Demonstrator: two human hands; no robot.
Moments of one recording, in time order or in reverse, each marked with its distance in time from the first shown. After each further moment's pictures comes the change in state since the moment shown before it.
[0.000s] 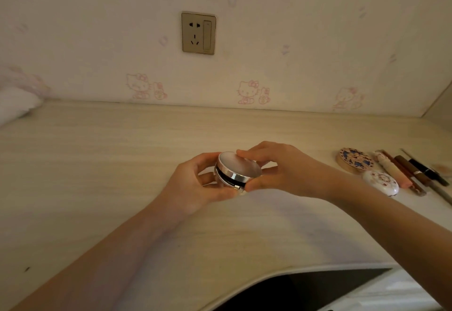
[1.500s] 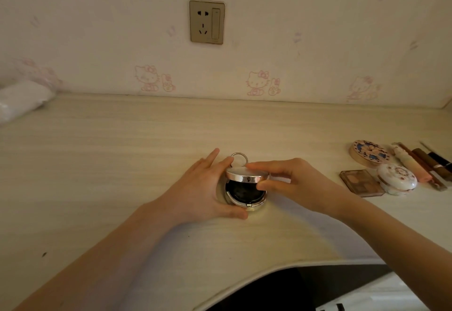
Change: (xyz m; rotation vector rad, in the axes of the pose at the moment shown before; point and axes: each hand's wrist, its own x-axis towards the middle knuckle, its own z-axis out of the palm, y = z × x) left_hand 0.000 -0.011 -0.007 1.016 -0.198 -0.025; right_hand -0.014 0.029 0.033 0.196 0.052 -0.004
